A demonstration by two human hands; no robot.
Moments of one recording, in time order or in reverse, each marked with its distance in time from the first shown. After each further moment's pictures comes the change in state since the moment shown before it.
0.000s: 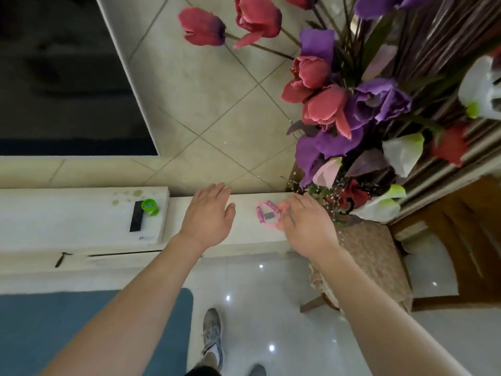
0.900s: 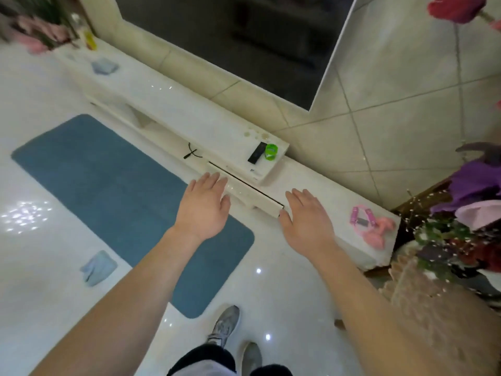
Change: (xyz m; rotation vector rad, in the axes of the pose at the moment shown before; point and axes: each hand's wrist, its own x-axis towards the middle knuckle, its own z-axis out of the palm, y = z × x) left_hand -0.314 -0.110 -0.017 0.038 0.161 -0.675; right_hand -0.118 -0.210 0.080 -0.061 -0.344 -0.573
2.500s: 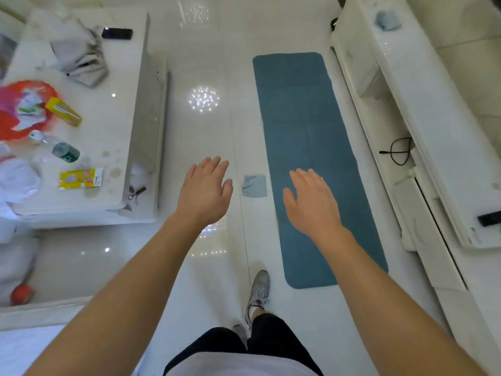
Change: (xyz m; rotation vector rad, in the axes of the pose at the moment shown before) left_hand -0.394 -0.414 -0.072 -0.066 0.177 -0.889; right_hand -0.060 -0.526 0.189 -0.057 -0.268 -0.775
